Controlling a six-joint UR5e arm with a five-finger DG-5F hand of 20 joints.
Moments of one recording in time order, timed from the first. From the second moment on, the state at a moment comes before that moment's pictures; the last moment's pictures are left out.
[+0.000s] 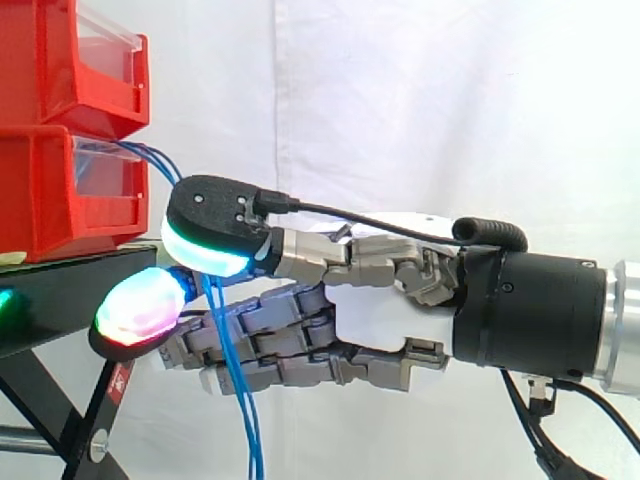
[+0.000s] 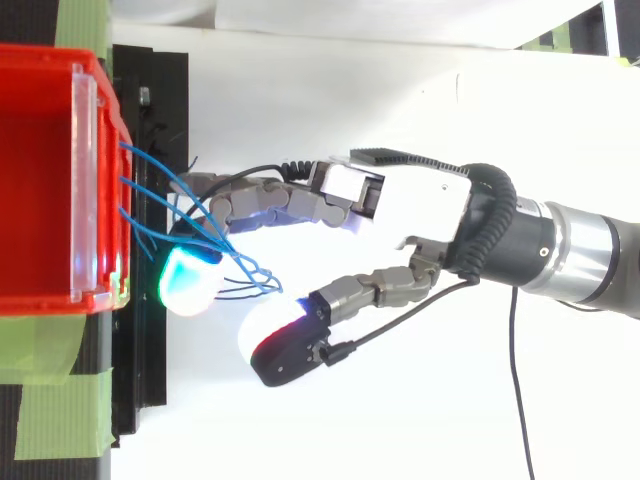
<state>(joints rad) 0.21 -2.11 -1.79 -2.26 -1.21 -0.32</state>
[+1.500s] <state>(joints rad) 0.12 -2.11 -1.78 -2.20 -1.34 -0.29</state>
